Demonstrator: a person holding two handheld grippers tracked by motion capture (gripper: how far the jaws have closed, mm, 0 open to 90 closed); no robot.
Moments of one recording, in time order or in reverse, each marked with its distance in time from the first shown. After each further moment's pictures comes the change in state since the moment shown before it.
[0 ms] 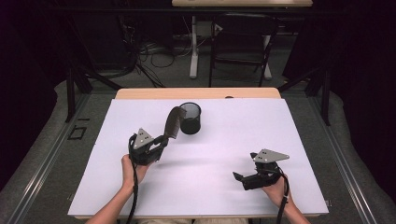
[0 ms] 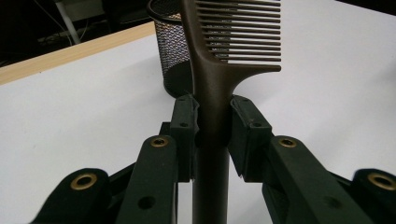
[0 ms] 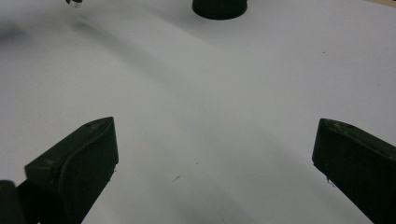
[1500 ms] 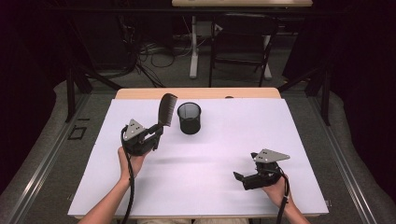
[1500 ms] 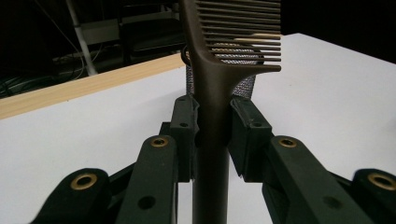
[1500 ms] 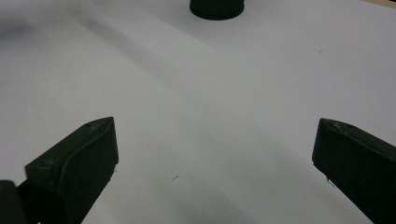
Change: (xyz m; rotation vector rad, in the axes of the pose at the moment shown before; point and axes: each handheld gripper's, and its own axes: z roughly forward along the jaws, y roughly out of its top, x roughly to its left) left arm 0.024 0.016 -0.003 -0.120 0.019 -0.057; right arm 0.000 0.000 -0.001 -0.003 -0.009 0.005
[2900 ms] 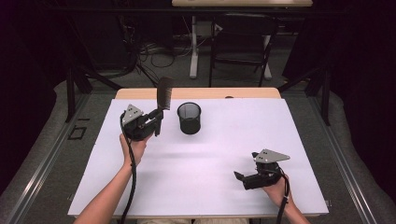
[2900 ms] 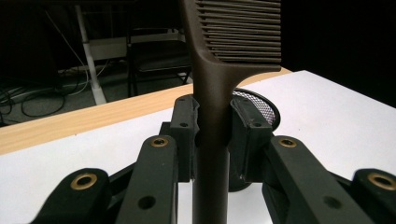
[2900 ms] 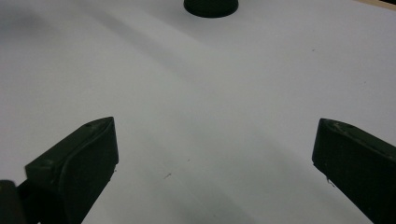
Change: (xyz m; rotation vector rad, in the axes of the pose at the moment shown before) left arm 0.015 0.035 0.018 -0.077 0.015 -0.053; right arm -0.001 -0.002 0.000 0.004 -0.023 -0.009
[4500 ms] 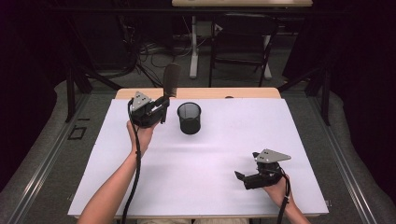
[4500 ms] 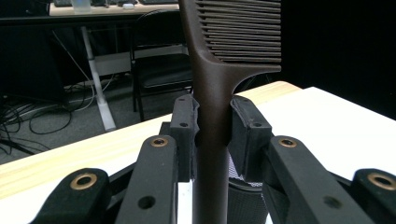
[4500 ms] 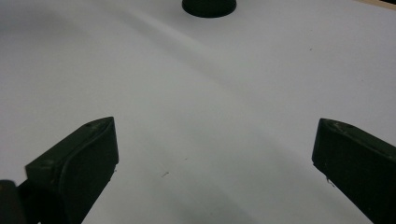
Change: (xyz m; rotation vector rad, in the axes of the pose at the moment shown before) left arm -0.003 0.031 0.028 -0.033 0.020 0.033; right arm -0.002 -0.001 -0.001 0.001 0.000 0.005
